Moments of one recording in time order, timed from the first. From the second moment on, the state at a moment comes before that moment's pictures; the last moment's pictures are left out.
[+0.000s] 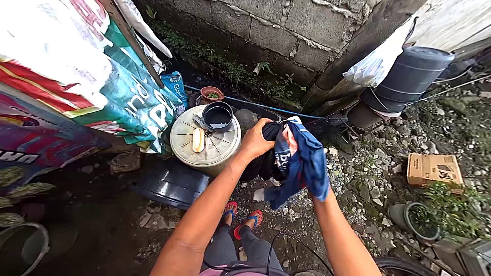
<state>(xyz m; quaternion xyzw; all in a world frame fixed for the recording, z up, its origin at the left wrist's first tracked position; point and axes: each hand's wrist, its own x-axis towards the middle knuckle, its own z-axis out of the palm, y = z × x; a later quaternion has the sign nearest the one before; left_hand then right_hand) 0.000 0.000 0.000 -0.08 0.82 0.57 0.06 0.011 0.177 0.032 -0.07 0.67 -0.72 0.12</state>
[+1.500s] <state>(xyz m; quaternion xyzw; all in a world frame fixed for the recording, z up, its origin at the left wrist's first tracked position) 0.024 -0.113 -0.135 -0.21 0.91 0.24 0.27 0.084 0.309 -0.063 0.12 0.51 -0.85 0.00</state>
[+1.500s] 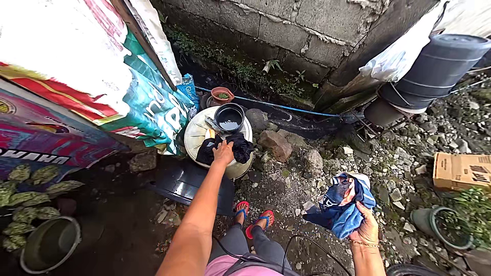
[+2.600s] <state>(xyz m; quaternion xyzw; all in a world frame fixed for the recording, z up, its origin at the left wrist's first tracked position) -0.025 -0.252 -0.237 -0.50 0.74 0.44 0.01 0.059 0.275 -0.091 0.17 0.57 -0.80 0.04</state>
